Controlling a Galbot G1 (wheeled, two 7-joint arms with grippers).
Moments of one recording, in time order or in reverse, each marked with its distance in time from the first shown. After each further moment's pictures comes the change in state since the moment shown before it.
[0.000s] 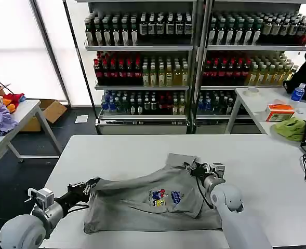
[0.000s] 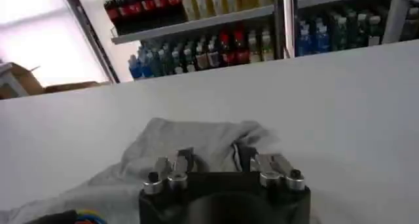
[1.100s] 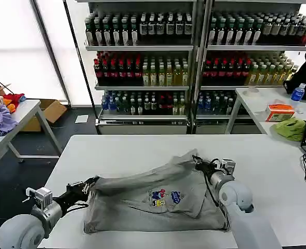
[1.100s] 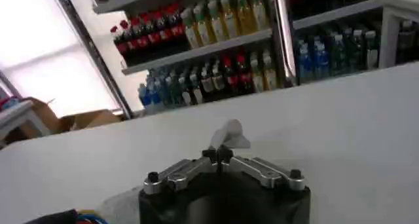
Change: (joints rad) left arm 0.003 0.000 -0.023 -0.006 -0.014 -0.002 0.000; right arm -0.110 -0.066 0.093 0.233 0.168 -0.001 0.035
